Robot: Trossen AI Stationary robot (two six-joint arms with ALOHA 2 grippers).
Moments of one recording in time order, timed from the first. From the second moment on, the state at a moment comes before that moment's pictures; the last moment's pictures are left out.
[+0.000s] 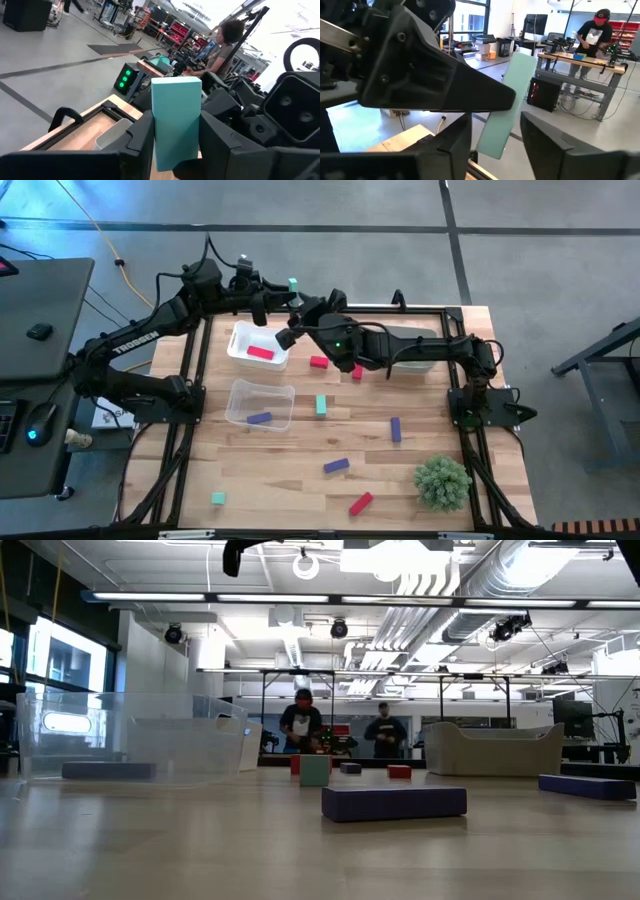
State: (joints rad) left arm 0.66 1.15 1.16 -0.04 0.31 -0.50; right arm 0.00 1.92 1.90 -0.02 0.90 -0.03
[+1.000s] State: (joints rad) left arm 0.66 1.15 1.16 -0.06 0.32 -0.43; right arm 0.01 1.92 1.90 -0.04 0.91 -0.09
